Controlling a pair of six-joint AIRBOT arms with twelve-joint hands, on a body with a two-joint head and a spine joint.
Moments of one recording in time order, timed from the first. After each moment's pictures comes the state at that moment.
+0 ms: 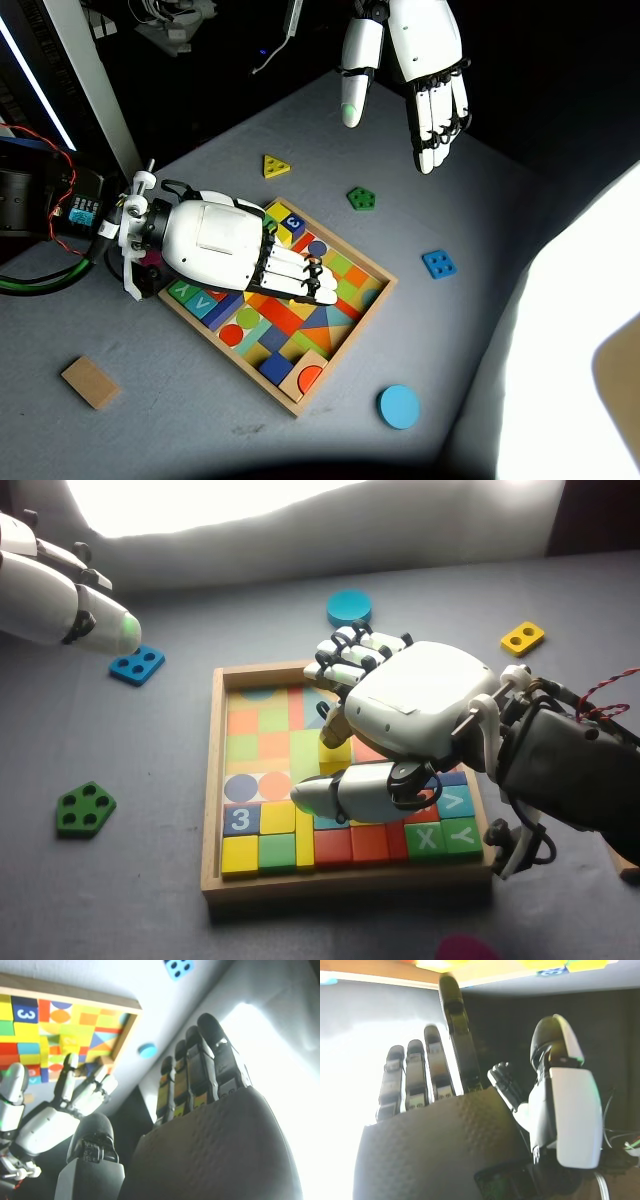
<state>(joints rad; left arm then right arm) -0.12 -0.71 0.91 0.46 0.85 0.49 -0.42 -1.30 1.01 0.91 0.48 -2.01</state>
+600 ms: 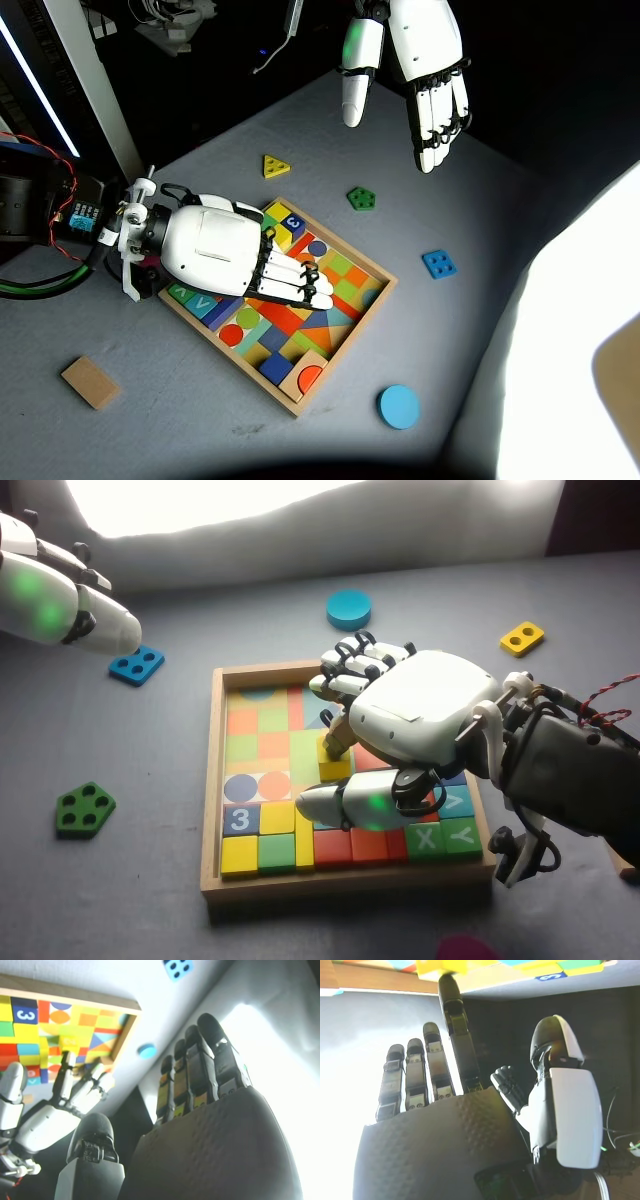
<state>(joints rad) -0.12 -0.71 0.91 0.46 0.85 0.49 -0.44 -1.30 1.01 0.90 0.47 -2.00</state>
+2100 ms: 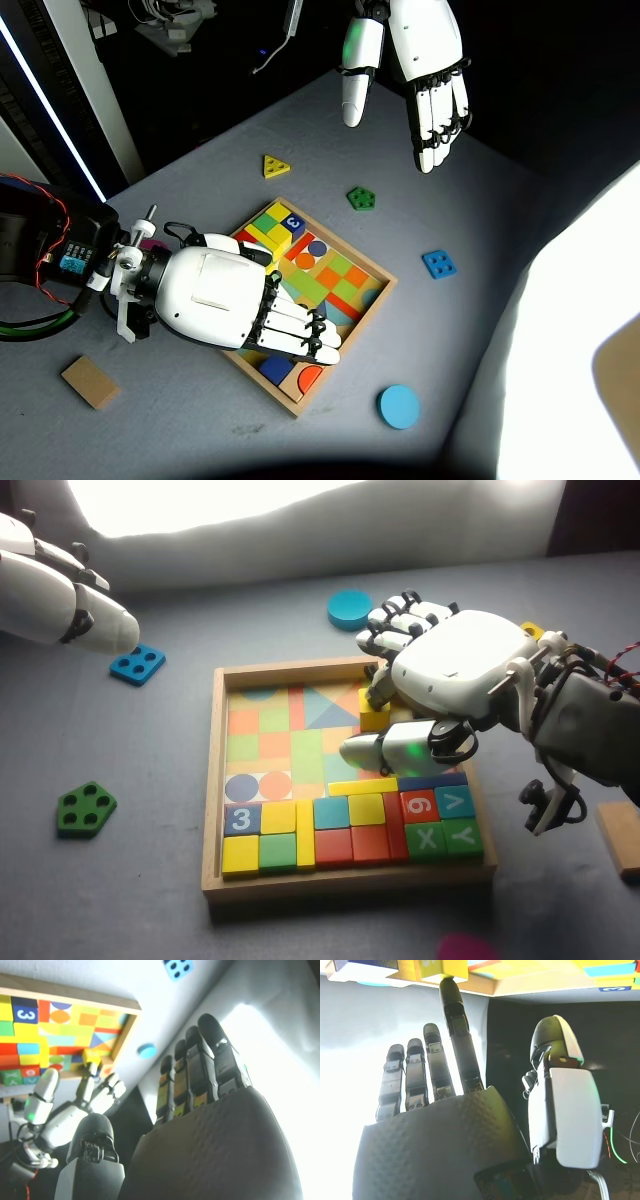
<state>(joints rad) -0.12 -0.71 0.91 0.46 0.85 0.49 -0.44 -1.30 1.13 0.89 0.46 -1.99</state>
